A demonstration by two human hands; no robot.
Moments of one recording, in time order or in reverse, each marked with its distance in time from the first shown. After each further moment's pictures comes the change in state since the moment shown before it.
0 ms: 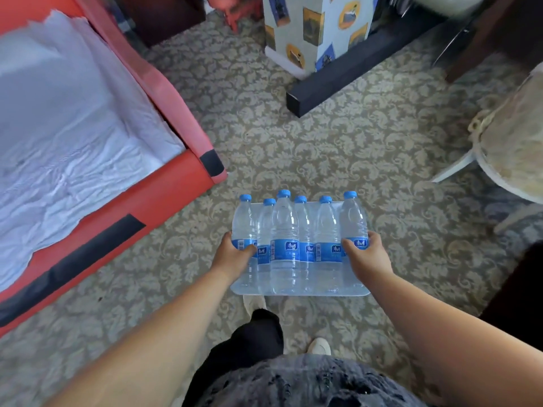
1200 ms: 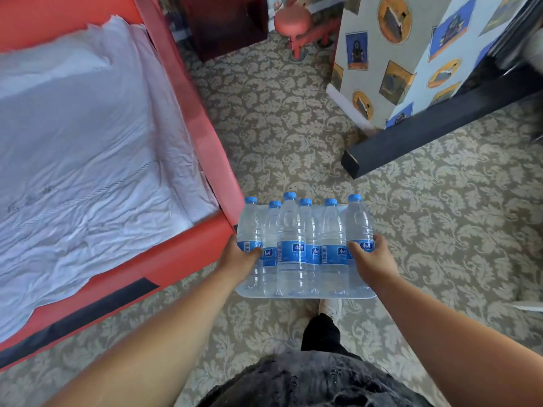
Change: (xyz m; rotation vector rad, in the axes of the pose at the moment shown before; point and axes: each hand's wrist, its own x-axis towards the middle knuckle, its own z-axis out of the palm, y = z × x) left_hand 0.407 0.210 -0.138 -0.065 0.151 -0.001; right_hand 0.350 -0.378 0.178 -0.131 -0.119 -0.145
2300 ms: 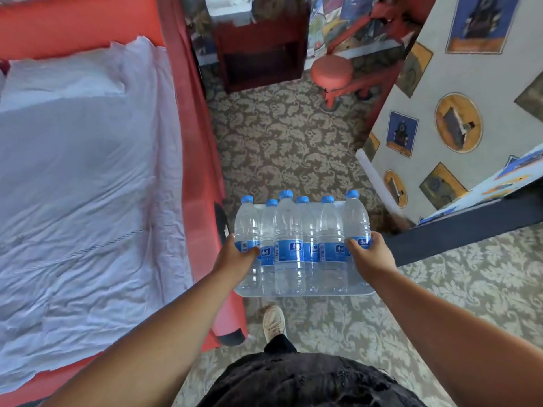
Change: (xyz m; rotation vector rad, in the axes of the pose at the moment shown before) left_hand 0.422 0.234 -0.040 -0.095 0.107 -0.083; right_hand 0.412 -0.362 0.045 -0.178 -0.087 -0.139
